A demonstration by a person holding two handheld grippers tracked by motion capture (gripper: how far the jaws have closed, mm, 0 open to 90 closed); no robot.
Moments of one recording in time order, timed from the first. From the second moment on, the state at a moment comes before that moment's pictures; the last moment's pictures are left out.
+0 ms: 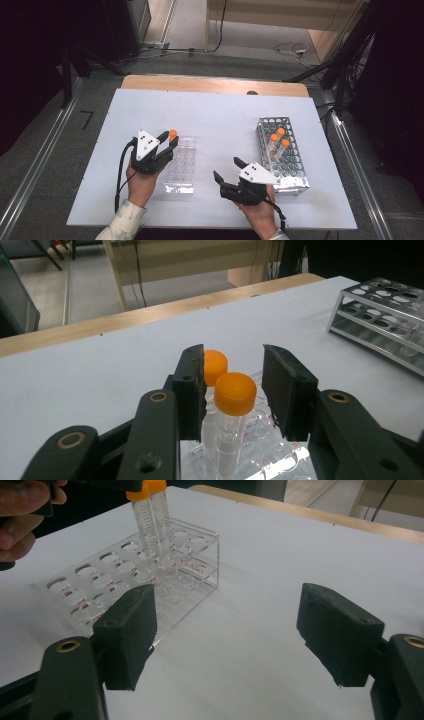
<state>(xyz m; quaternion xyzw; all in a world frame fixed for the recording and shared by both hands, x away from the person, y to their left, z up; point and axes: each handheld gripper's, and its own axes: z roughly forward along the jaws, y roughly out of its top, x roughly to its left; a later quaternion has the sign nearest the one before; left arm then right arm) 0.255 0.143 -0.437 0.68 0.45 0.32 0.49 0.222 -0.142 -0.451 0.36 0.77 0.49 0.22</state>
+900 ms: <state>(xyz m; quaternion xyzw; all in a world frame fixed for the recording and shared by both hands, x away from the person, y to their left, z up) 0.249 0.150 -0.432 0.67 0.45 0.30 0.51 0.227 -0.178 -0.431 0.38 0.73 0.50 0.26</state>
